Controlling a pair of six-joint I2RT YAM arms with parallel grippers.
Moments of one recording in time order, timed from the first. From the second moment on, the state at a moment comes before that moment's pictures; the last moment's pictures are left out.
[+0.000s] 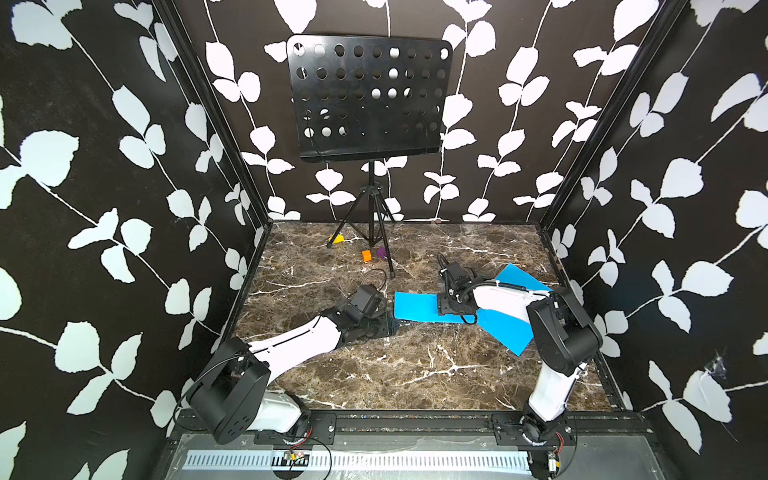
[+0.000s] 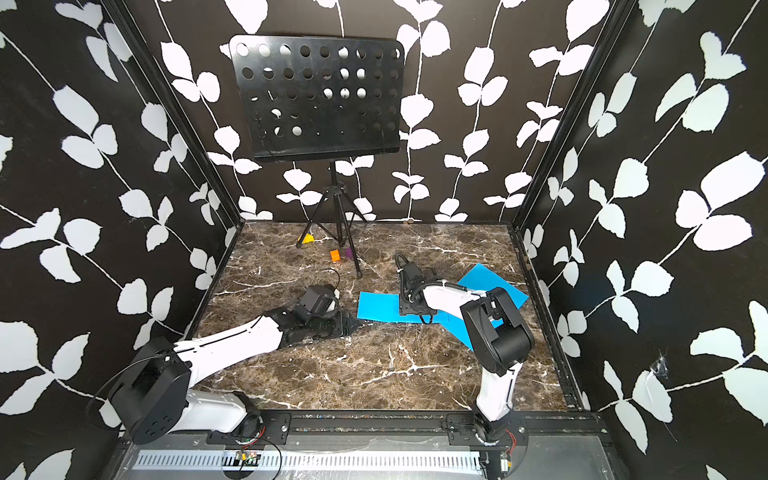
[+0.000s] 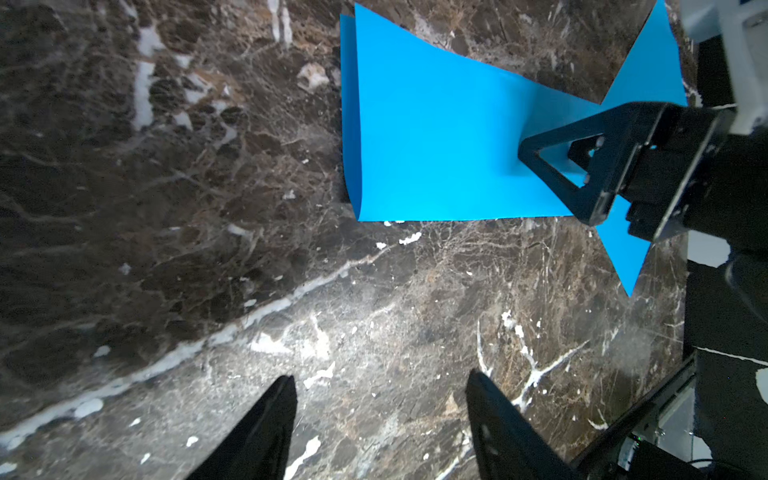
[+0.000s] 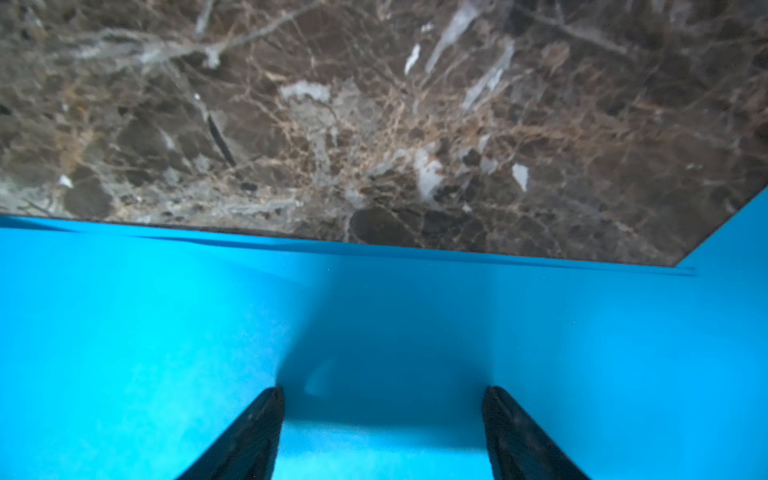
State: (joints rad) left arm -0.73 1.37 0.74 -0.30 0.16 -0.75; right arm 0.53 1.83 1.08 -0.47 0.15 0.45
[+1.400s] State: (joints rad) left arm -0.75 1.91 1.01 -0.02 0.33 -0.77; right arm 0.53 1.81 1.05 -0.43 0.16 0.48
